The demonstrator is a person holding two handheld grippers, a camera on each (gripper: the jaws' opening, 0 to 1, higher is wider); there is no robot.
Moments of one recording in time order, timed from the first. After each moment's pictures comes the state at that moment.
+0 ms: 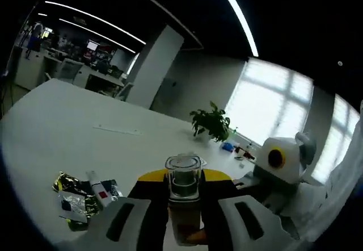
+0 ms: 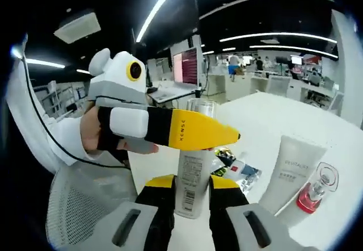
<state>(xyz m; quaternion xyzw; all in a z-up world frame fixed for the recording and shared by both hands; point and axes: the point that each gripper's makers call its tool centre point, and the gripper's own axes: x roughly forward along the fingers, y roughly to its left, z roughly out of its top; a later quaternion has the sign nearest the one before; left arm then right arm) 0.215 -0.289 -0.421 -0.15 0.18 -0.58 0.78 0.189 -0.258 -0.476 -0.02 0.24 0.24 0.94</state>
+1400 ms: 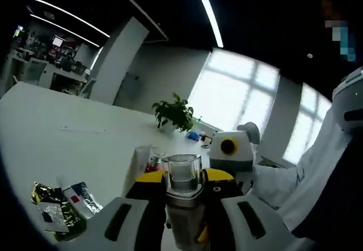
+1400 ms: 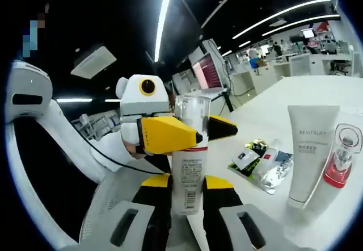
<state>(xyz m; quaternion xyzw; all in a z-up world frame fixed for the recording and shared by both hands) 0.167 -0.300 -0.407 -0.14 0.16 -0.71 0.67 0.150 -0.248 -0.461 0.15 0.22 0.39 0.88</state>
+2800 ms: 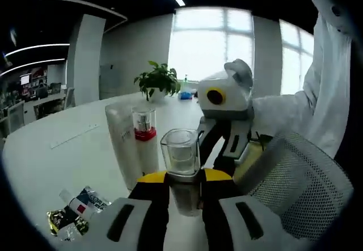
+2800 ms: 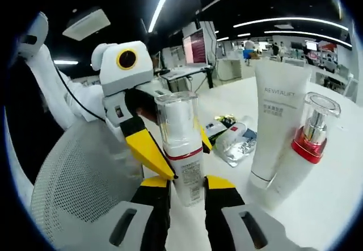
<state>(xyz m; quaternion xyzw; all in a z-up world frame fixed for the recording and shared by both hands) 0.143 -0.324 -0.491 0.09 0.12 -0.75 0.65 0.144 -0.302 -0.543 -0.02 0.30 0.32 0.90</state>
